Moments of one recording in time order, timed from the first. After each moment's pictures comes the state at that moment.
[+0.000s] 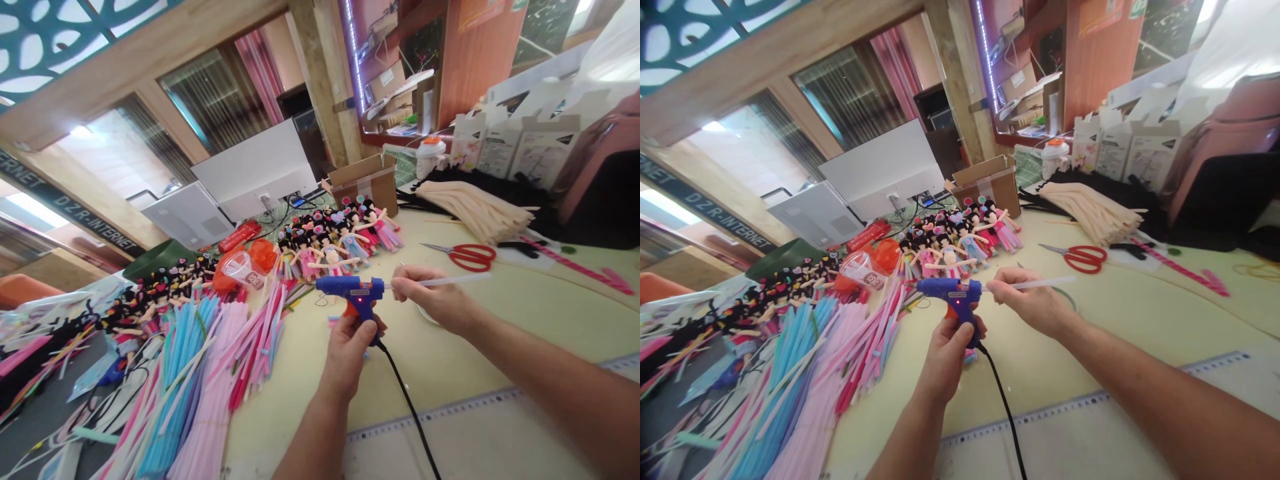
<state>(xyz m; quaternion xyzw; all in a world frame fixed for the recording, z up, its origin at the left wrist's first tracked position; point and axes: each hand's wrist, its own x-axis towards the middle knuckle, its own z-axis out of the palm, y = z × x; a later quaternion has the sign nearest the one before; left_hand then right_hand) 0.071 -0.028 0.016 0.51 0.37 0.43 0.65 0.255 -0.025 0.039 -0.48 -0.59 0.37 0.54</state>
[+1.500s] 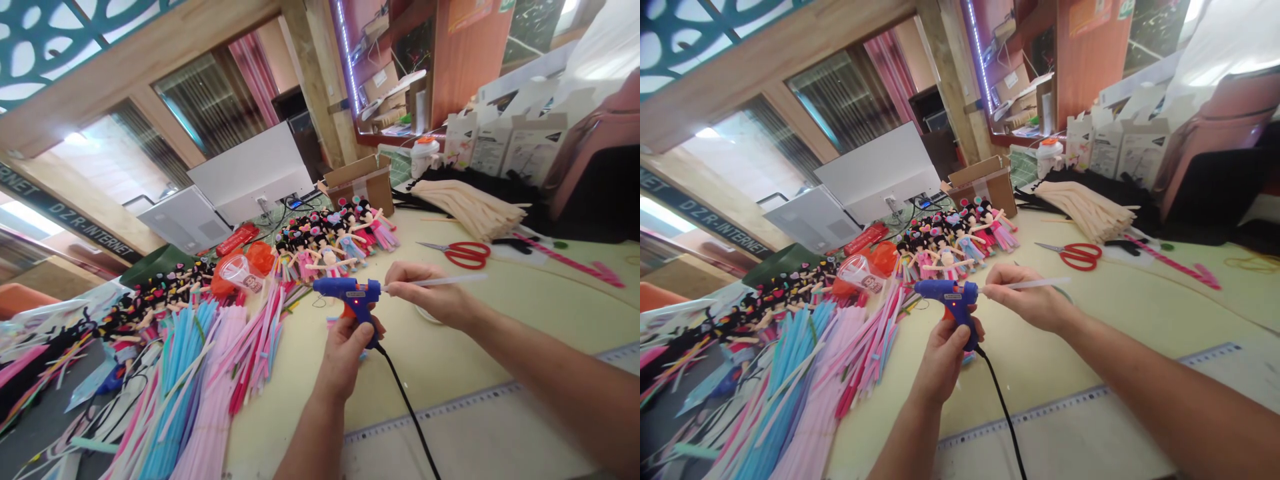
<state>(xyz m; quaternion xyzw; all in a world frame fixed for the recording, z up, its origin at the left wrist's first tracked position) 0.068 -0.026 0.018 0.51 0.33 0.41 0.68 0.264 -0.023 0.038 -0.43 -0.65 0.33 0.53</state>
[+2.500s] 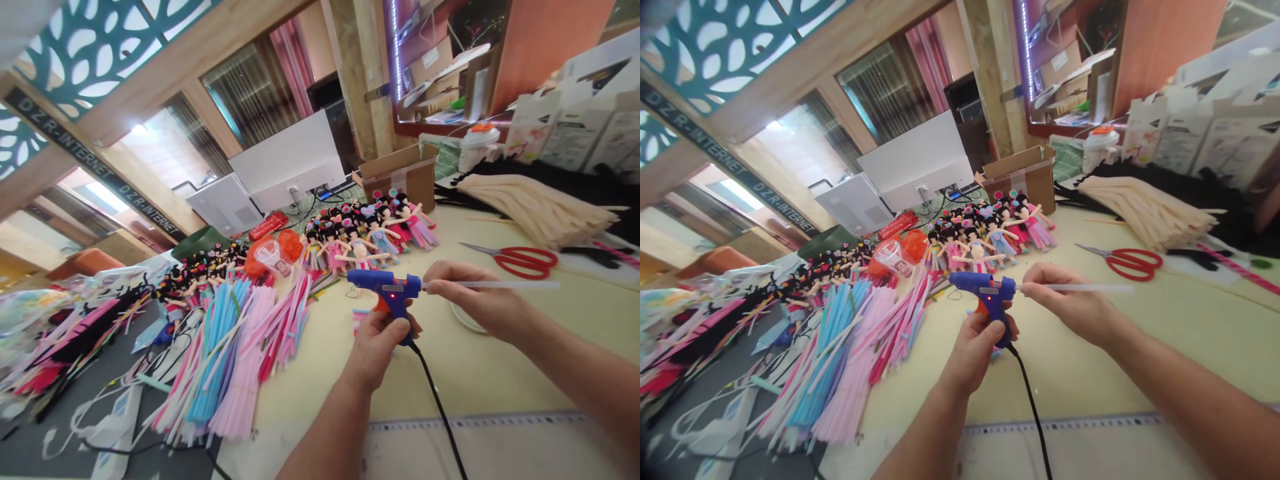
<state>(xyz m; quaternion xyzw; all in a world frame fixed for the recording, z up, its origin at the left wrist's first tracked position) 0.071 -0.027 0.017 0.49 0.31 0.42 0.70 0.262 -0.025 0.038 -0.48 -0.60 0.36 0.53</state>
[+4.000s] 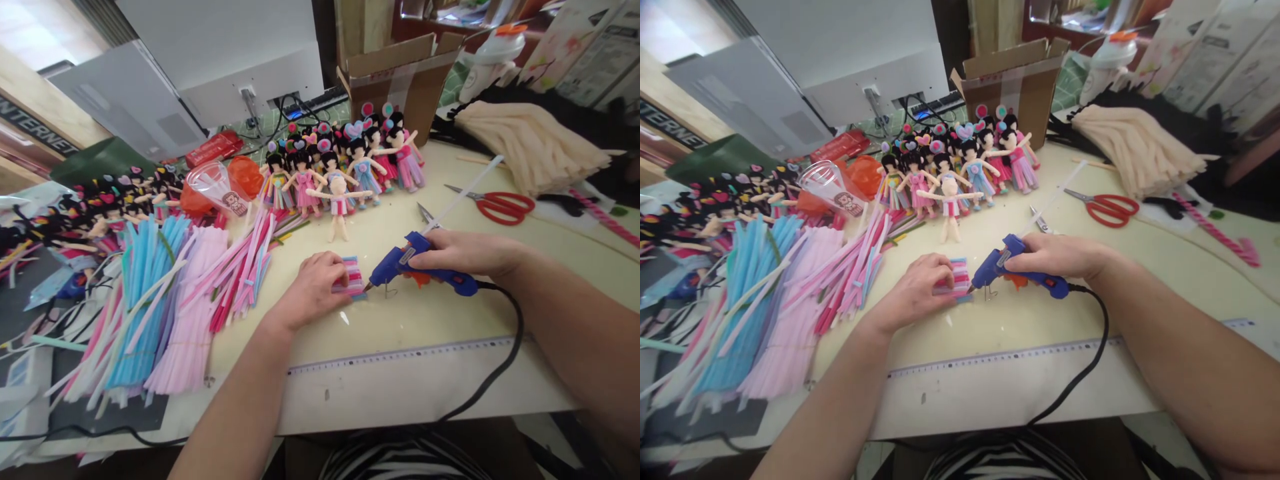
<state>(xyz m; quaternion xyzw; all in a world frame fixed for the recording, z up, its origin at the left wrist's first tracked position) 0.010 0.012 0.007 0.91 0.36 0.07 0.20 0.280 -0.005 0.033 -0.54 -0.65 0.53 0.12</state>
